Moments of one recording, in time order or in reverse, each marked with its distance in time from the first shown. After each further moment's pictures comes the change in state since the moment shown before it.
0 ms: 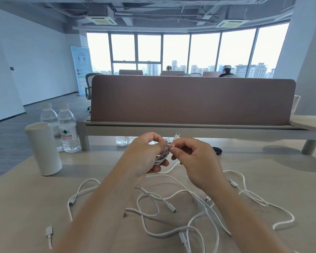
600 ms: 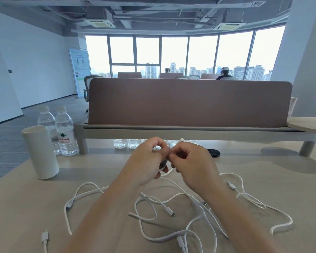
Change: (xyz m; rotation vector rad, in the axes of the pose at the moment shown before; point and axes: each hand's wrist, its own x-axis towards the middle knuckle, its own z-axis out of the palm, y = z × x) left_hand 0.009 -0.013 0.010 0.135 -0.025 0.106; right_hand 0.000 -0.004 0.001 -0.183 -0.012 0.031
